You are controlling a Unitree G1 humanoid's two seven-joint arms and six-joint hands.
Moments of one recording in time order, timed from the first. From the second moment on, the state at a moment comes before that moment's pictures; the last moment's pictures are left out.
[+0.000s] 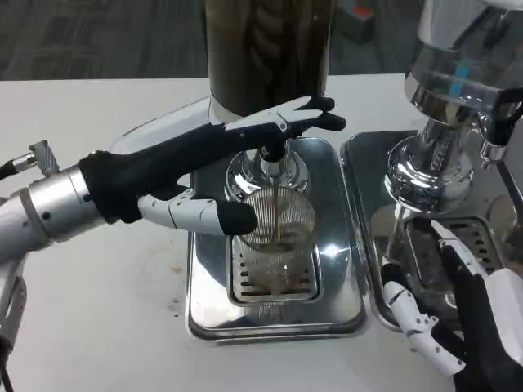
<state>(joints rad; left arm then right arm) -0.49 0.53 -0.07 0.48 -0.21 -0.82 -0.97 0.53 -0.10 0.20 -0.44 -0.65 0.04 -0.19</state>
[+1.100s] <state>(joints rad) -0.49 0.55 -0.09 0.48 -0.20 -0.84 -0.93 0.32 -0.21 0.17 -0.38 -0.46 0.01 0.06</state>
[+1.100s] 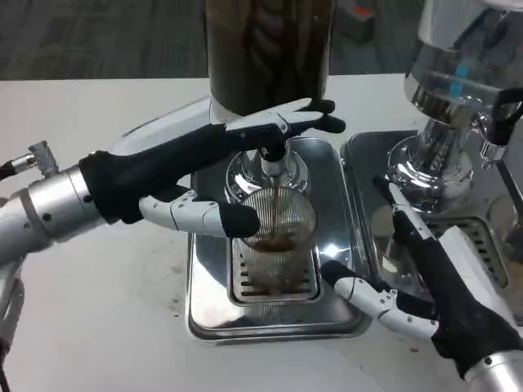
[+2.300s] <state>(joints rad) -0.48 0.57 -0.09 0.47 -0.19 -0.85 -0.93 0.17 -0.25 0.21 -0.26 -0.44 0.01 0.10</state>
